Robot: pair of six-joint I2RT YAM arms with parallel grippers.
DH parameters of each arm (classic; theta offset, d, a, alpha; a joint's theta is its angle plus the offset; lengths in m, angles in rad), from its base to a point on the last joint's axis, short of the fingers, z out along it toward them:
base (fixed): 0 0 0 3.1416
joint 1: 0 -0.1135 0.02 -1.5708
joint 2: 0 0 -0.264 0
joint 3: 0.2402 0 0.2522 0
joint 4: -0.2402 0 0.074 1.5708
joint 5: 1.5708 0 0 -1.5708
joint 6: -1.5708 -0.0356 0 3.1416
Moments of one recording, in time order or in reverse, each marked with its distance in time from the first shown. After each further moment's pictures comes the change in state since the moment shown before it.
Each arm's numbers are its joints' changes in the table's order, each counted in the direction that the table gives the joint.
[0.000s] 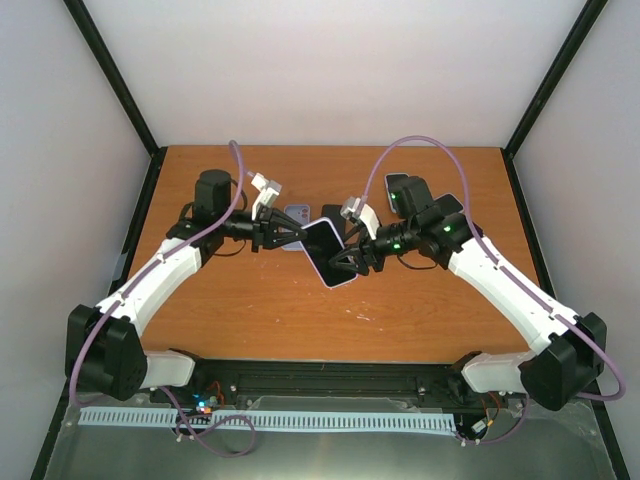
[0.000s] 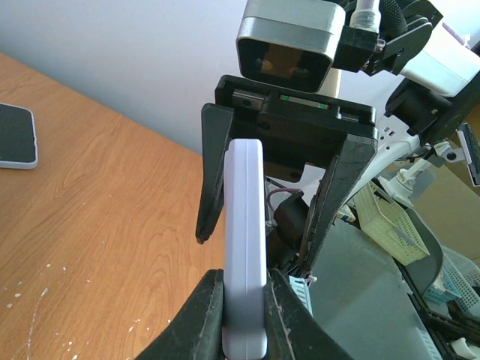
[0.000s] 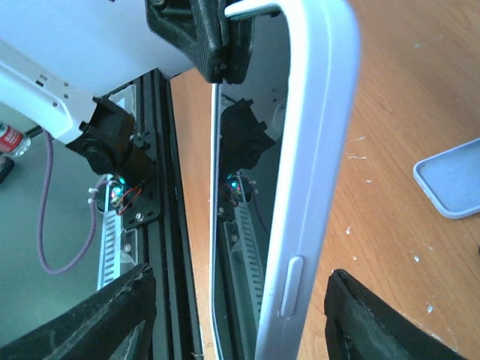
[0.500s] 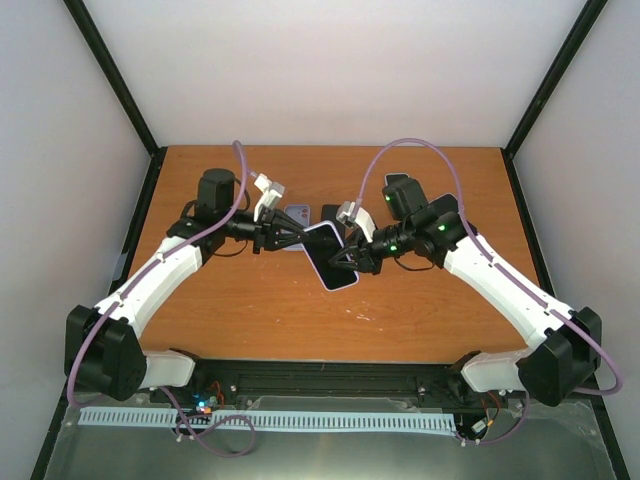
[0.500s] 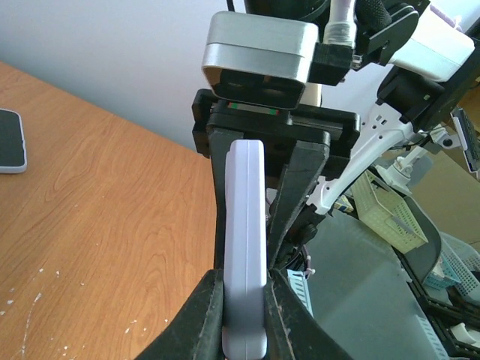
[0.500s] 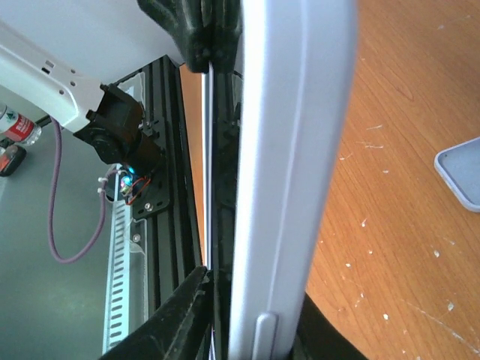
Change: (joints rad) left arm 0.026 0.000 0.032 -0.082 -0.001 -0.075; right arm -0.023 -0.025 0.006 -0.029 -0.020 0.005
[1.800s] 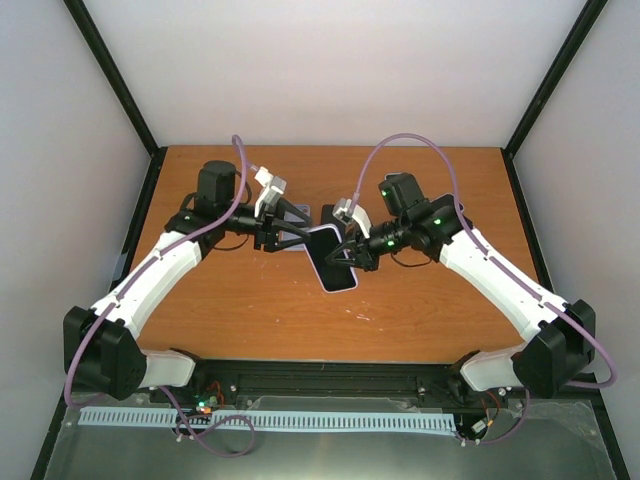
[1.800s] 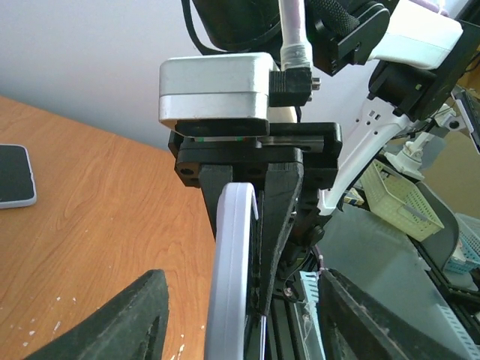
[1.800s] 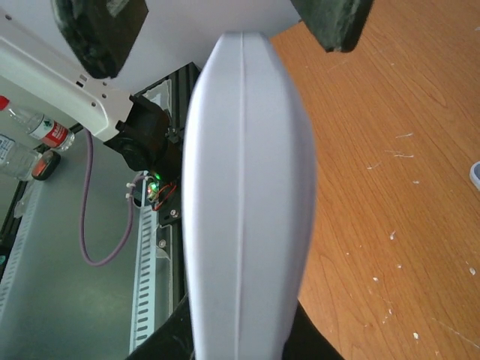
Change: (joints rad) left arm 0.022 -0.007 0.087 -0.087 -0.010 -0.114; right arm -0.002 -0.047 0.048 -0.018 -0.071 -0.015
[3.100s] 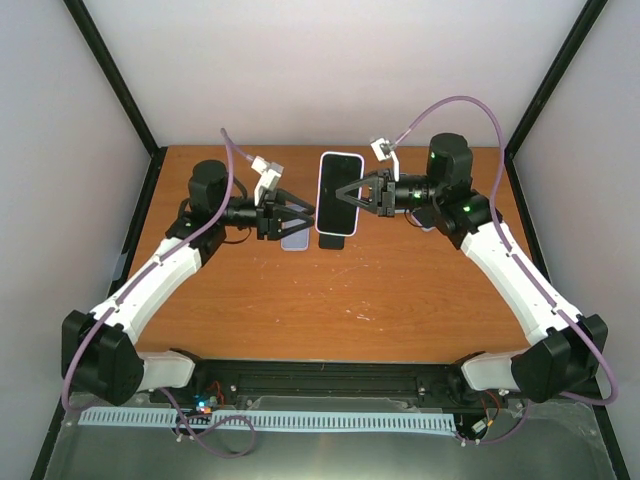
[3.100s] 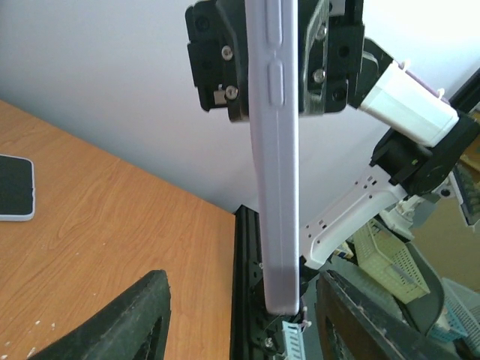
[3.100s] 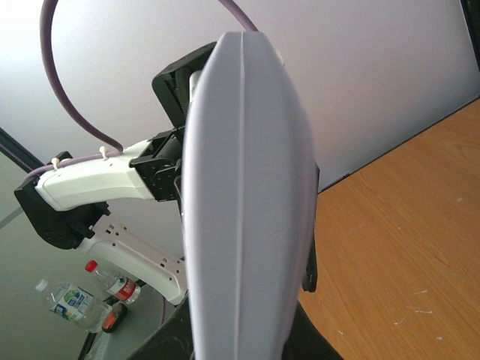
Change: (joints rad) left arm 0.009 0.042 -0.065 0.351 -0.070 0.430; right arm 0.194 0.029 0.078 0.552 -0.246 -0.615
